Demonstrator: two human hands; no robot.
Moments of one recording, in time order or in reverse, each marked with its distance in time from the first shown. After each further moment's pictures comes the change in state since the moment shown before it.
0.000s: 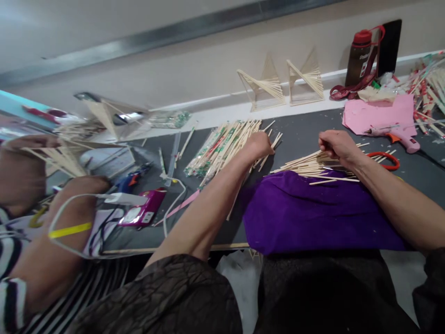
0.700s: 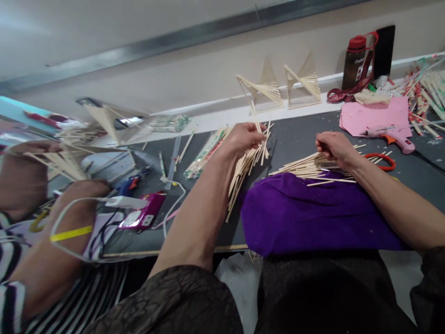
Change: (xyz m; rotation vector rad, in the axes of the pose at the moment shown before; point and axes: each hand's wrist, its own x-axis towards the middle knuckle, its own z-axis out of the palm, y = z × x) left_hand -0.010 -0.021 -0.009 -1.243 0.183 0.022; right_hand -0.003 -0.005 0.001 0.025 -0.017 0.021
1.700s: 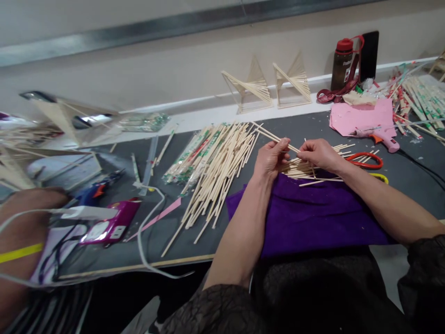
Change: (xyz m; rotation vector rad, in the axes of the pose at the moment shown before) left_hand -0.047 -0.009 0.094 -0.642 -0.010 -0.175; right_hand -0.006 0.008 0.011 -0.500 -0.047 -0.184
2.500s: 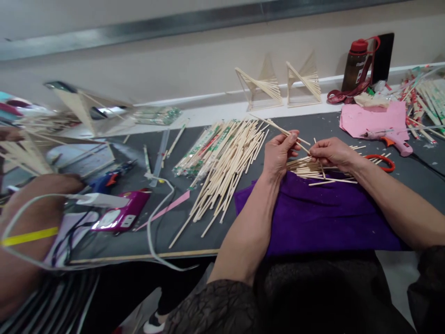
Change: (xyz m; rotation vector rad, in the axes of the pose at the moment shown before) left_hand -0.003 0.000 -0.001 -0.008 -0.016 0.223; right_hand 0.001 0.000 -0.006 0.380 -0.174 0.236
